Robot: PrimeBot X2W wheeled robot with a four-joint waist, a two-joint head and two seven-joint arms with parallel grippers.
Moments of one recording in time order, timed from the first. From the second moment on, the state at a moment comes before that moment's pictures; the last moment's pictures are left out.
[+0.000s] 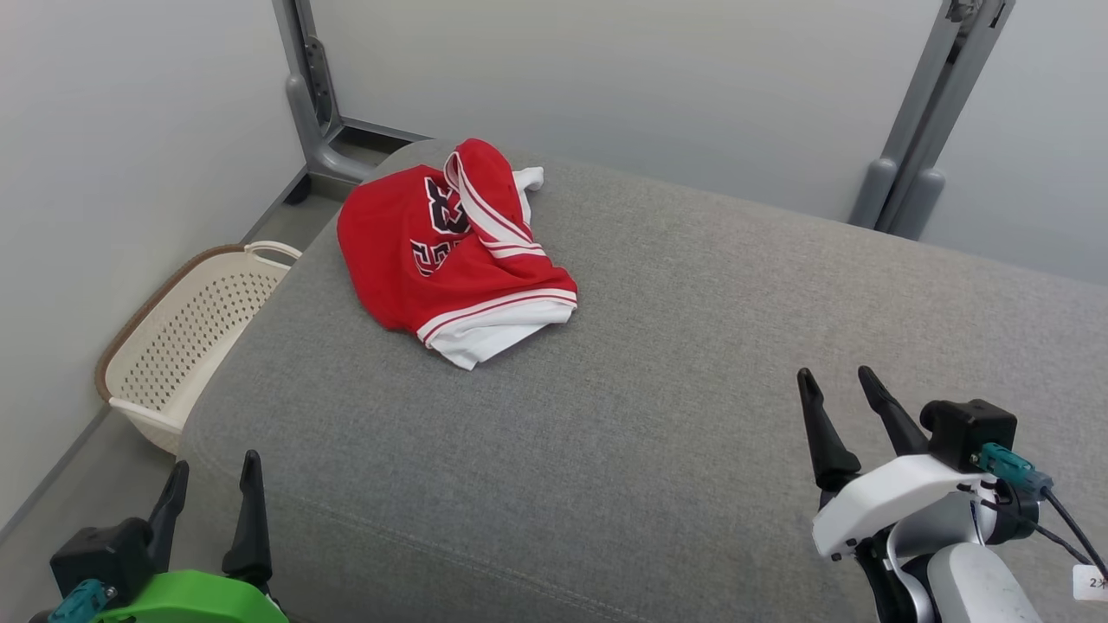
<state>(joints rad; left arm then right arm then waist) 0.03 0.57 -0.46 -0.03 -0.81 0.36 -0.22 -0.09 -0.05 0.04 0.16 0.27 0.13 -0.04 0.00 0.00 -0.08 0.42</state>
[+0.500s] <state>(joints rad) -0.01 0.56 -0.48 -0.03 -0.81 0.35 -0.19 -0.09 -0.05 0.05 0.15 0.27 0.13 -0.03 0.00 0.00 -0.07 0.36</state>
